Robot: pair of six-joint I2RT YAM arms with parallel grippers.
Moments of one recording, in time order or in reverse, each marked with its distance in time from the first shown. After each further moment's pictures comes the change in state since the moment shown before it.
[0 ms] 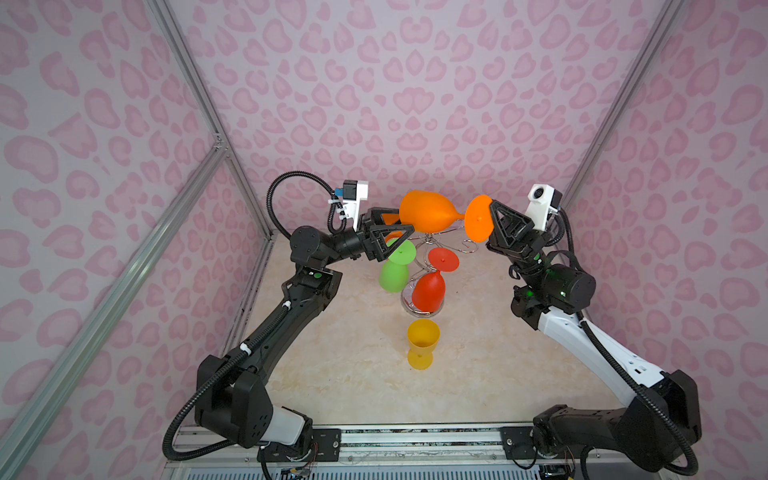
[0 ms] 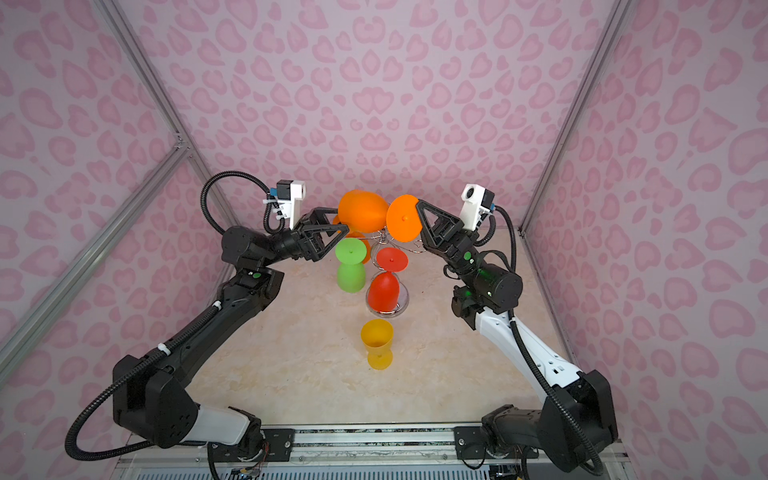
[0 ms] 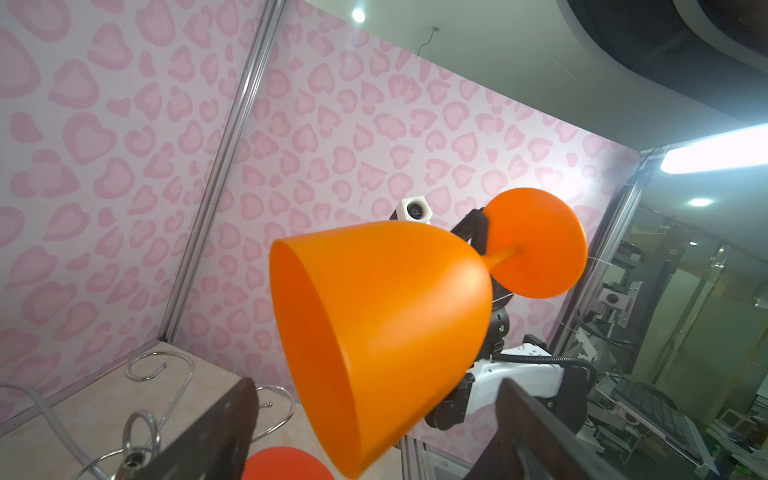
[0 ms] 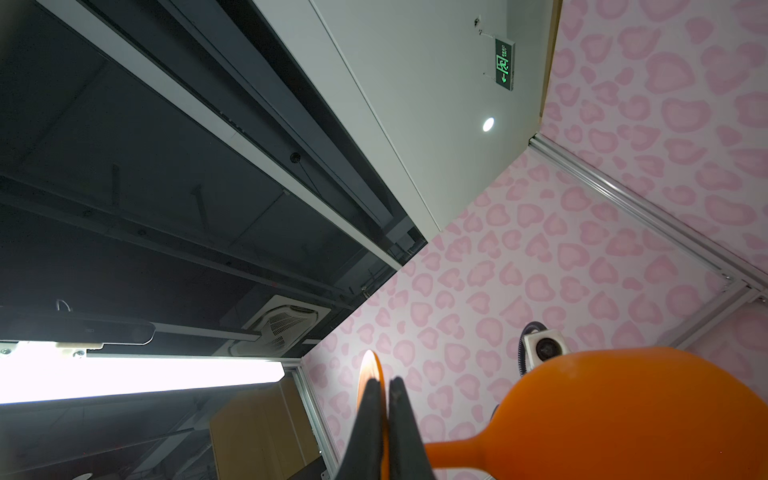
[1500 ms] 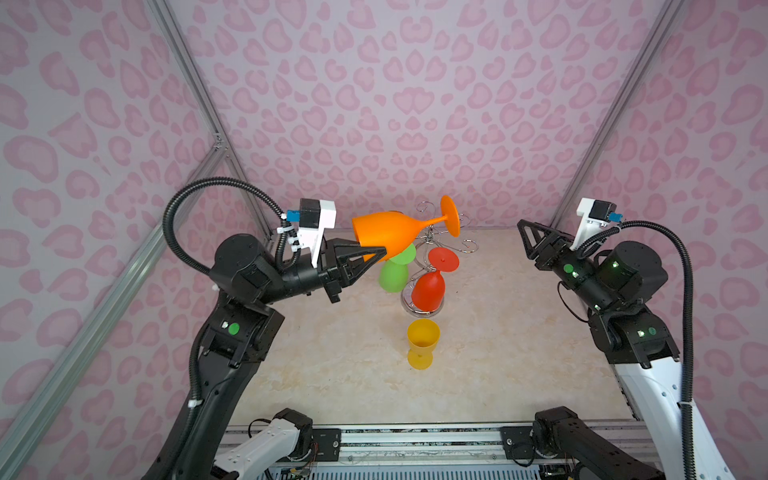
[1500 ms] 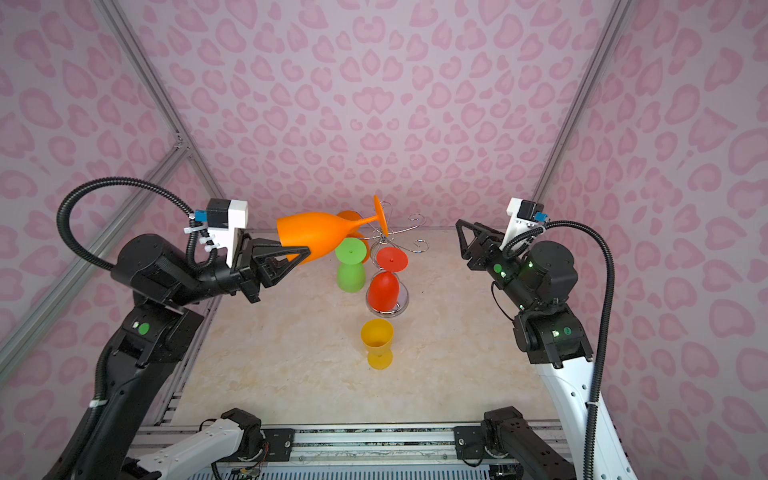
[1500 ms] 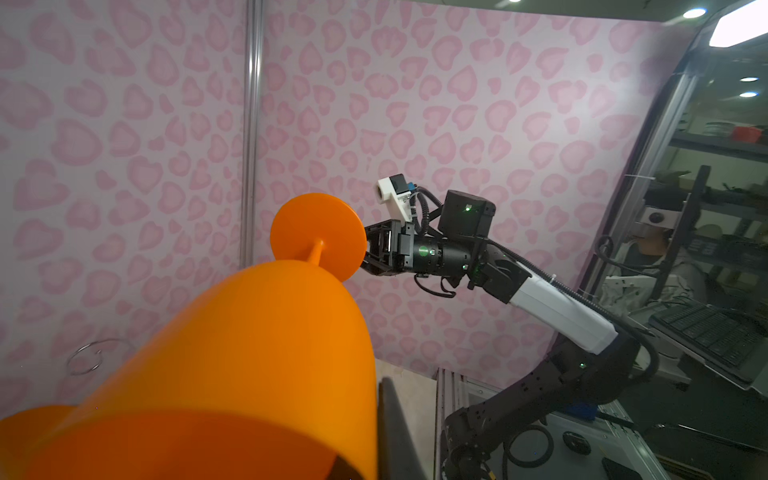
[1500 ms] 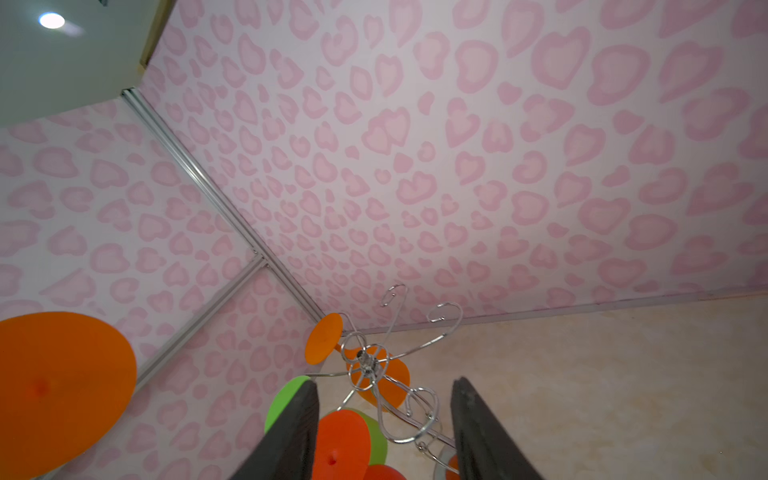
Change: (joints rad) left arm -0.015 -0.501 0.225 -1.225 -0.132 0.663; right arm -0.262 -0.429 0.201 -1.732 0.265 -1.130
